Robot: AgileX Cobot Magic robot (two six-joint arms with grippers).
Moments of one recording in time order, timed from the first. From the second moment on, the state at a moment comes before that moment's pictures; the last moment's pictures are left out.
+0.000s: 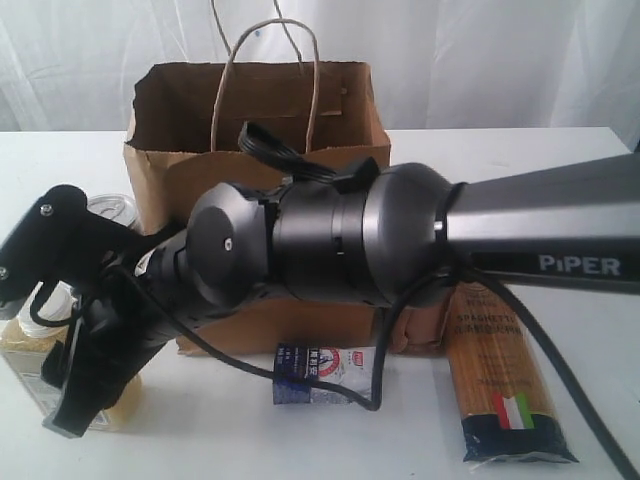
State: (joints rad) left arm -0.46 0.49 -0.50 0.05 0.79 0.01; right arm 1.05 1.87 -1.31 0.62 0.28 -0.91
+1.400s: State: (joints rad) left arm -0.46 0.44 -0.50 0.30 0.96 -0.14; right arm 1.03 1.95 -1.58 0.37 0.54 -0.99
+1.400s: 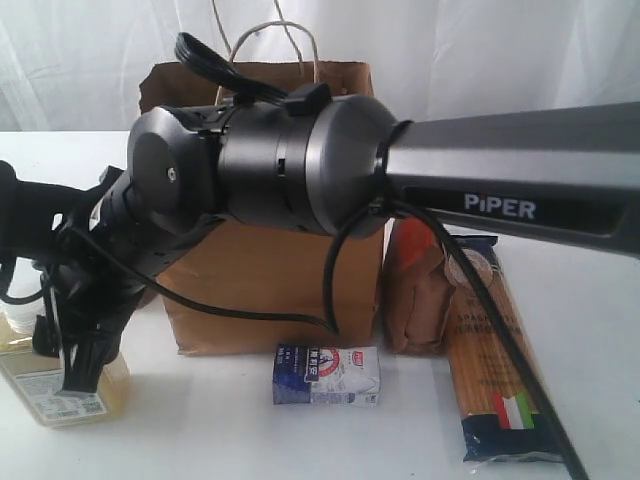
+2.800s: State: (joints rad) left arm -0.46 0.79 -0.37 0.93 0.78 -1.08; right arm 1.03 1.96 -1.58 0.38 0.52 -0.90
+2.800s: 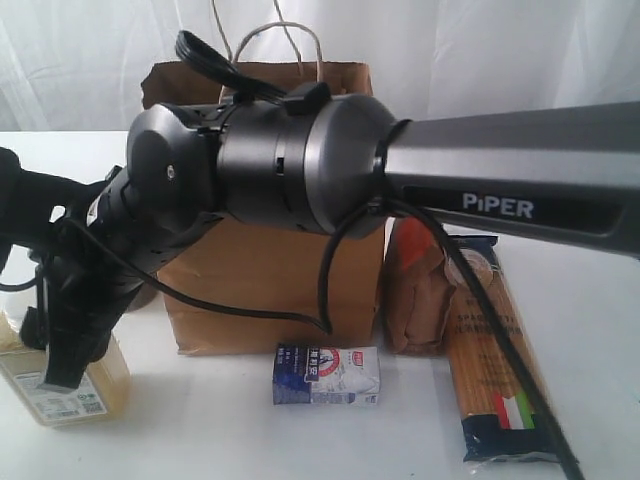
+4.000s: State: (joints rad) left arm -0.46 0.98 -0.37 1.05 0.78 -1.41; right arm 1.01 2.15 -1.82 0.33 0.83 -0.96
